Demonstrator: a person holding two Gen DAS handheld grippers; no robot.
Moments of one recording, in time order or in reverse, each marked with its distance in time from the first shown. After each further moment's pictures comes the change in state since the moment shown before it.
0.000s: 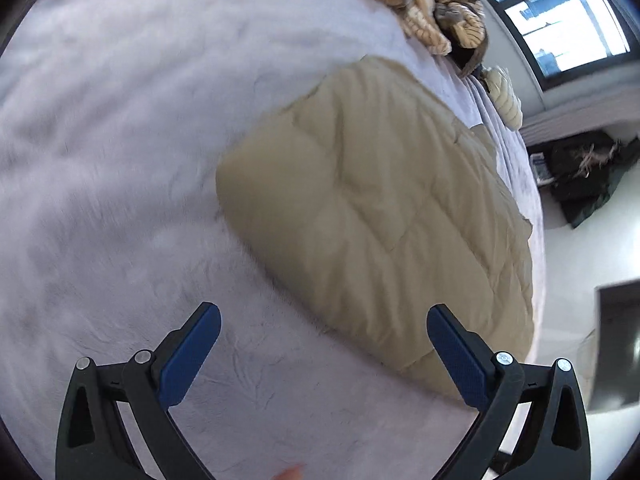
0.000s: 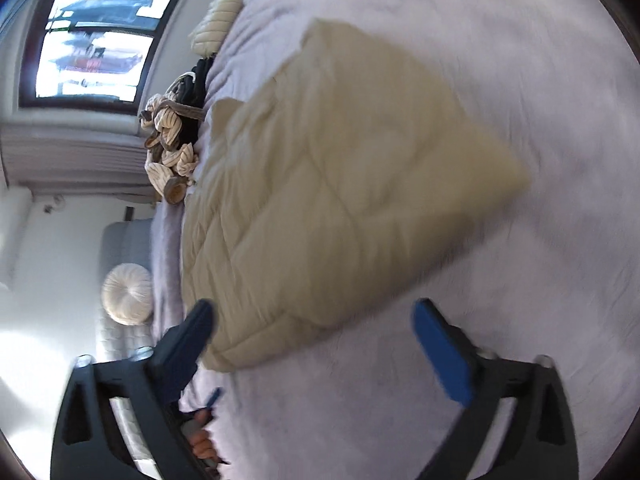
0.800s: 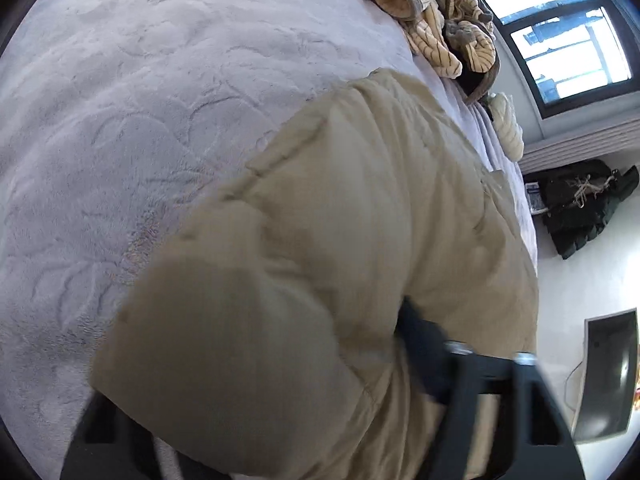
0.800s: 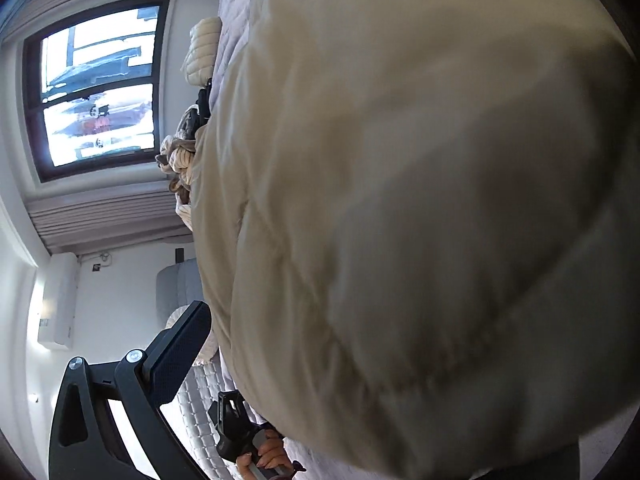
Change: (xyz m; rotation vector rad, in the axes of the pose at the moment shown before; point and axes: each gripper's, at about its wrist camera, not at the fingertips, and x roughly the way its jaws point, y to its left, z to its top) left arm 0.061 -0.015 0.068 -0.028 -0.068 -0.049; right arm 0.085 -0.022 0.030 0.193 -0.022 0.212
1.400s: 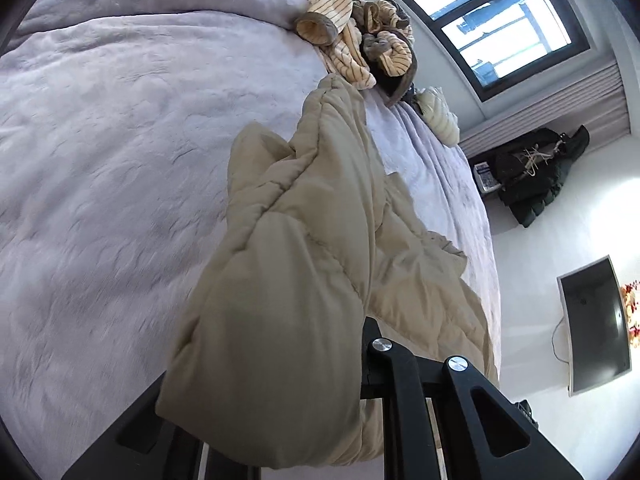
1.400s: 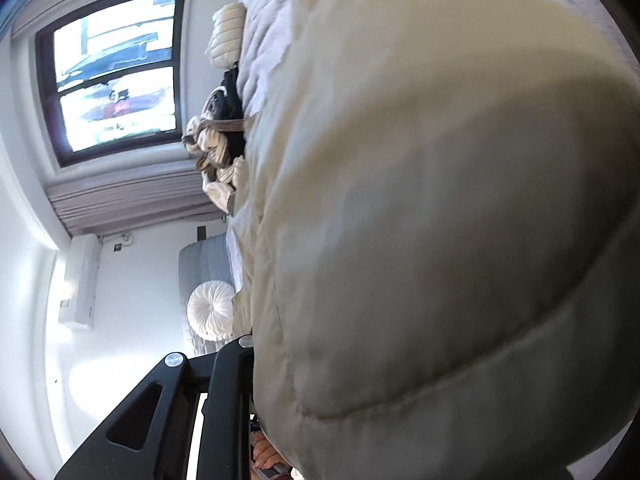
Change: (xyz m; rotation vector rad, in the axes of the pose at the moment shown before) left arm -0.113 -0.033 -0.041 0.158 -0.054 -0.118; right arm -0.053 0.016 -0.032 -0.041 0.089 0.086
